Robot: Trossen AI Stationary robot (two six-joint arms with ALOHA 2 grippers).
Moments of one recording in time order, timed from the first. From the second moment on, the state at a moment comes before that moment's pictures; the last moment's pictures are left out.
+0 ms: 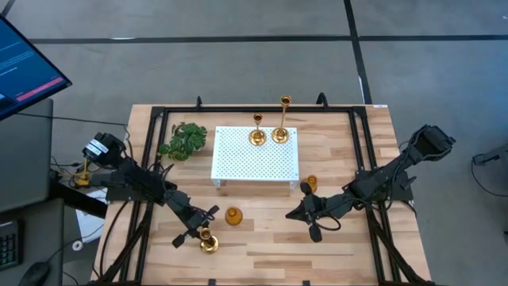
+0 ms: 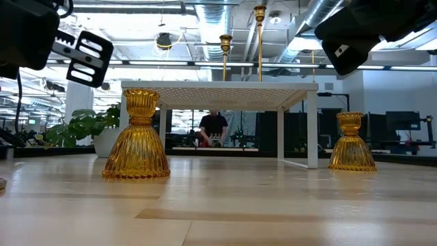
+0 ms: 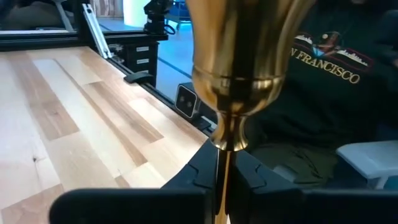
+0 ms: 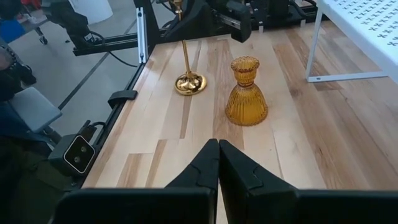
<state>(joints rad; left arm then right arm) -0.54 1.36 0.26 1.09 0.27 -0.03 0.57 1.33 0.54 0.40 0.37 0.36</state>
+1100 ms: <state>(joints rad) -0.48 1.14 0.26 1.00 -0.05 -0.17 0.52 1.33 0.54 0.40 0.37 0.30</state>
